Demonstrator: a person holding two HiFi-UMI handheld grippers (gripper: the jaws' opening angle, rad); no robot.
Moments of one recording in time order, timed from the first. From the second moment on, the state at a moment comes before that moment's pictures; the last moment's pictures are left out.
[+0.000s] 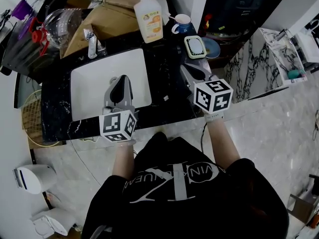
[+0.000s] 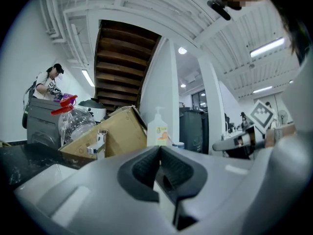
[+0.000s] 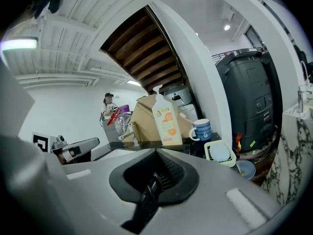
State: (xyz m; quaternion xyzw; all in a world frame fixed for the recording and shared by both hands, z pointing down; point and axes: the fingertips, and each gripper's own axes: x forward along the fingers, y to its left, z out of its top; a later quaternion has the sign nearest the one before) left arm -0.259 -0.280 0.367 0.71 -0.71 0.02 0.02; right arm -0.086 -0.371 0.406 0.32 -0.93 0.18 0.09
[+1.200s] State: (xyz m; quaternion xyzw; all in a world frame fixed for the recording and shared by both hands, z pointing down) left arm -0.276 -0.283 0.329 0.69 -0.73 -0.01 -0.01; right arm -0.081 -0.367 0.345 0.33 -0.94 0.06 0.02
